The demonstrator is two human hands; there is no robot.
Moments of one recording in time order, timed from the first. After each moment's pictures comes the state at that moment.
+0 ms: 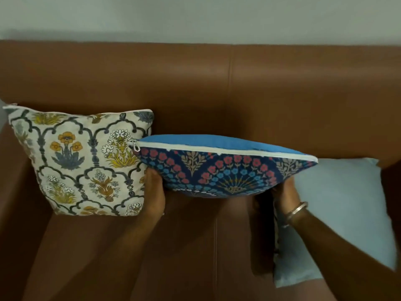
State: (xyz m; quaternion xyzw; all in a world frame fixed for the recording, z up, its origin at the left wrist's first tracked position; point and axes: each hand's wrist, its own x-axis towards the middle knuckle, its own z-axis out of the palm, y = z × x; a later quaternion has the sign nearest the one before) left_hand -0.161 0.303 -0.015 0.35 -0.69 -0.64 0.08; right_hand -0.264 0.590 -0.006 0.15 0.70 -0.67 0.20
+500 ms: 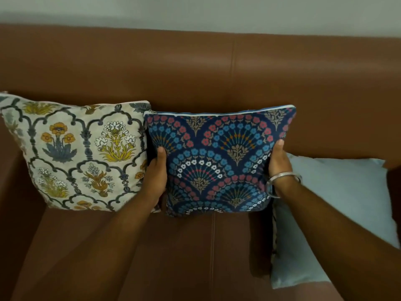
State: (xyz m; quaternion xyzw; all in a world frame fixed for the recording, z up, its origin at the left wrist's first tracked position) left_hand -0.198 0.295 -0.028 0.43 -0.67 -0.60 -0.05; right_hand -0.327 0.565 -0.029 0.17 0.83 -0.52 0.14
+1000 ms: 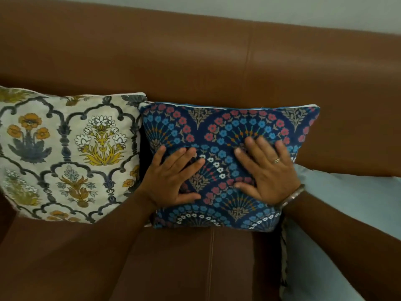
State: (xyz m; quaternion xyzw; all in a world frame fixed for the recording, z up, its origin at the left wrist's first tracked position) left_hand -0.220 0.272 -0.115 -0.16 -0.95 0.02 0.27; right_hand -0.349 0.562 -0.075 -0.48 0.83 0.00 -0.28
